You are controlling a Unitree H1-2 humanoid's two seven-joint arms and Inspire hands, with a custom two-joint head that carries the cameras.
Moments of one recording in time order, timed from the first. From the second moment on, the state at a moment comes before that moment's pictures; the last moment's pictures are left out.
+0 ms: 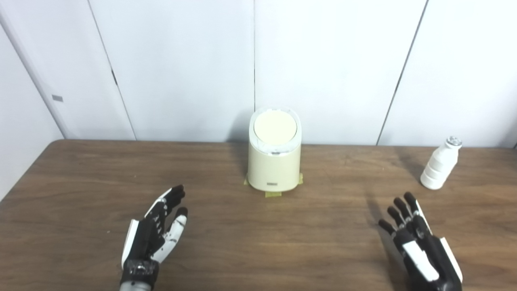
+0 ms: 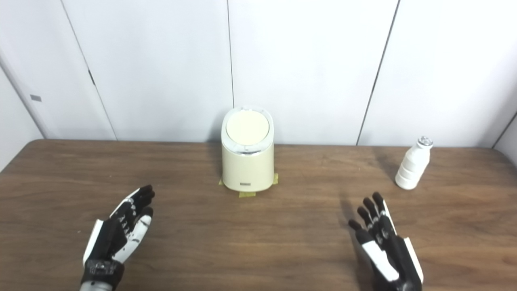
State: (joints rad) left arm 0.13 0.04 0.14 -0.34 0.08 0.08 -0.09; right arm 0.13 -0.07 -0.11 -0.27 0.24 0.12 0.10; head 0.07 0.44
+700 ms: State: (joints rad) left arm 0.13 0.04 0.15 -0.28 0.08 0.02 -0.09; right arm 0.13 -0.06 -0.10 -0.22 0.27 0.09 0.10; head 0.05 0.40
